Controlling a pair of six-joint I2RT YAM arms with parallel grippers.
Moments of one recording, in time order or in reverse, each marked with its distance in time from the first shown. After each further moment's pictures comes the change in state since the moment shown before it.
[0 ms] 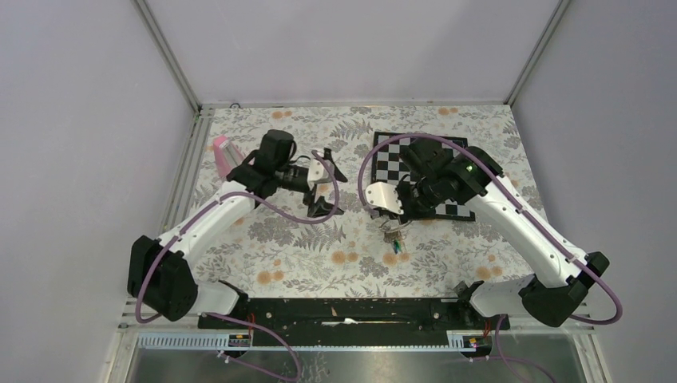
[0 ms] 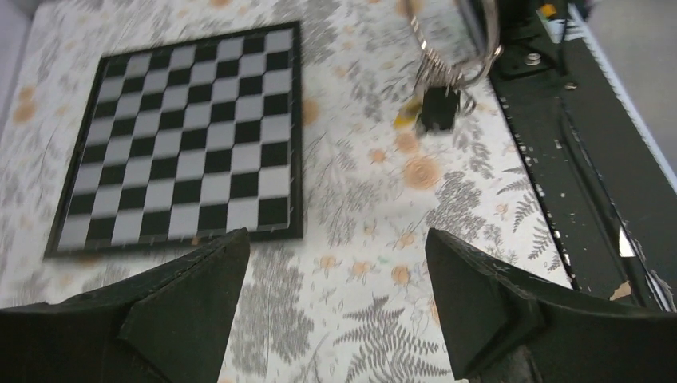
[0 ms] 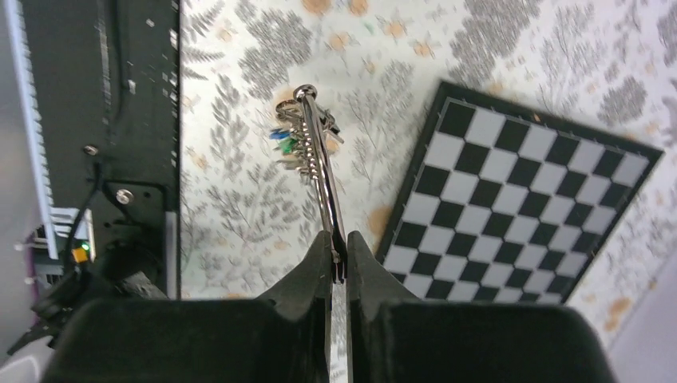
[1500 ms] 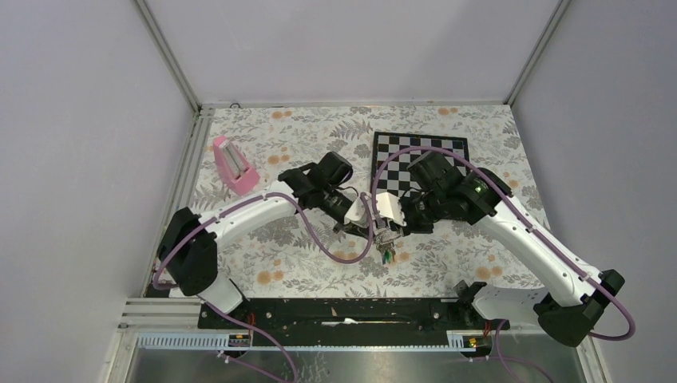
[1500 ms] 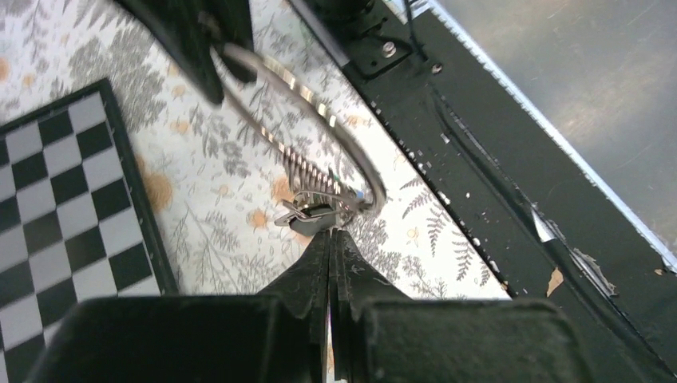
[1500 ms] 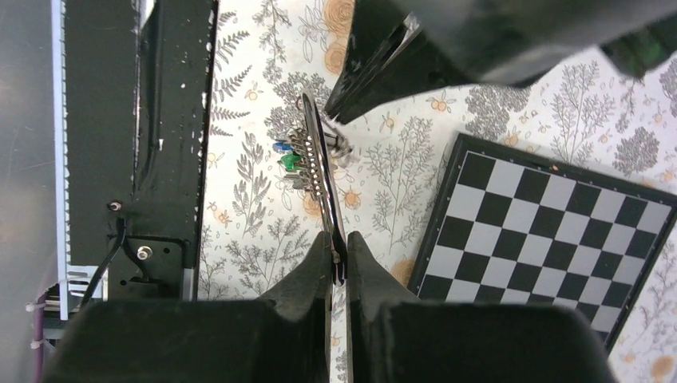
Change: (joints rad) left arm -0.340 0.232 0.171 -0.297 0.049 0.327; right arm 0.000 -0.144 -0.223 0.182 -0.182 0.053
